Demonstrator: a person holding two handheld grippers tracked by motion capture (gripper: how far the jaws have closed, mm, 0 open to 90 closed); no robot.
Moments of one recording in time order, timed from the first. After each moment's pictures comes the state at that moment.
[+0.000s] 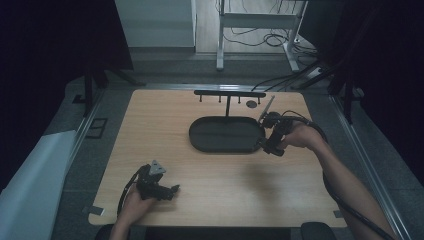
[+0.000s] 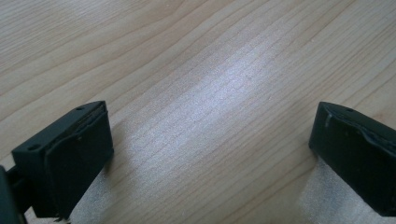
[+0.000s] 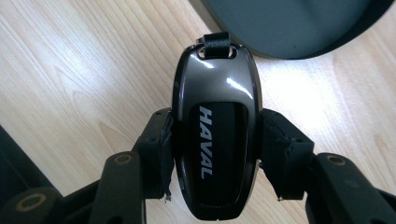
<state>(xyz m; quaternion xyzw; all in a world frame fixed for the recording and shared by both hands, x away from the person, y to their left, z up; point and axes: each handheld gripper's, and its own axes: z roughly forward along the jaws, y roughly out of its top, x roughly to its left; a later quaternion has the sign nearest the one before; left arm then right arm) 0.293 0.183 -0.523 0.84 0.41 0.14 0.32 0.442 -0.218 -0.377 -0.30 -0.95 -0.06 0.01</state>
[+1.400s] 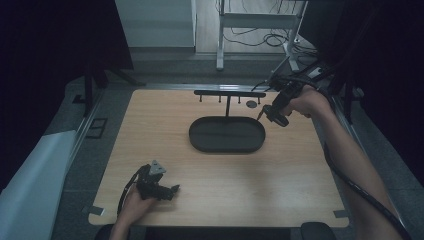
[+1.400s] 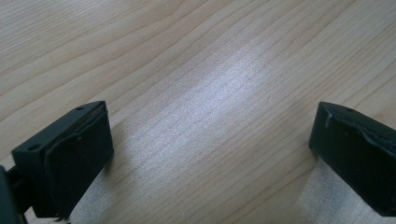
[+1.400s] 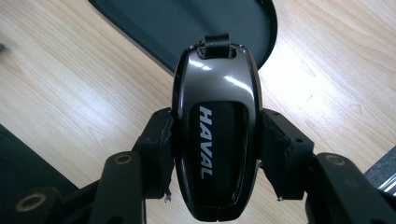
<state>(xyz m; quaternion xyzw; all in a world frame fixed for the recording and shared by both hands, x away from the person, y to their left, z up) 0.293 0.183 -0.523 0.84 0.41 0.14 0.32 0.488 -0.223 -0.286 -0.42 -0.90 -0.09 0.00</state>
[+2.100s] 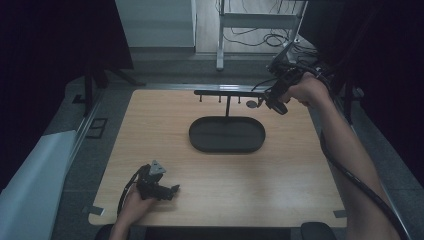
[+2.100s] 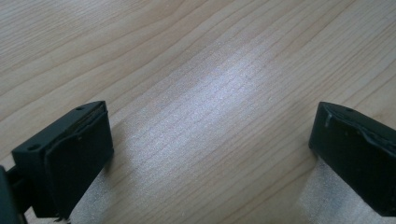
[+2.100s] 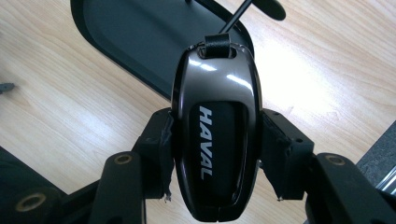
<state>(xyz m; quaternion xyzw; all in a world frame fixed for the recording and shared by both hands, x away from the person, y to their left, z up) 0.293 0.183 -0.523 0.84 0.41 0.14 0.32 0.508 -0.219 -0.258 -0.45 -0.89 -0.10 -0.02</state>
